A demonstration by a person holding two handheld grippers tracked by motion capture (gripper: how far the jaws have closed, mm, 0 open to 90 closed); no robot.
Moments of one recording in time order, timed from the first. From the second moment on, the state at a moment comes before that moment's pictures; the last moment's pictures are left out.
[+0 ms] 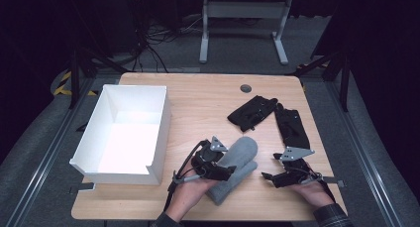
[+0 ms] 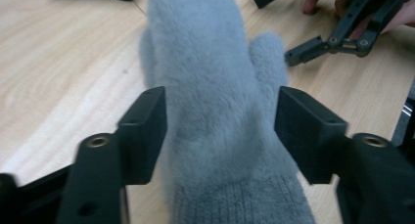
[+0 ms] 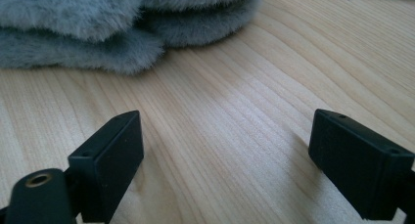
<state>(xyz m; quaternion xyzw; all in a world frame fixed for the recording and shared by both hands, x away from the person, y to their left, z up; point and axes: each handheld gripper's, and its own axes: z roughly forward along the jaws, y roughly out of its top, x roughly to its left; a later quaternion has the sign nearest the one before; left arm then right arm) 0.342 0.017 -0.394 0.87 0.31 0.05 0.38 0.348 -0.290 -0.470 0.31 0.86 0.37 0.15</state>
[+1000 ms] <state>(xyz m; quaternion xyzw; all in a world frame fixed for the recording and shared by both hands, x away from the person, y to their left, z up) 0.390 -0.002 -0.442 0.89 0.29 -0.02 0.35 0.348 -0.290 -0.470 0.31 0.86 0.37 0.15</state>
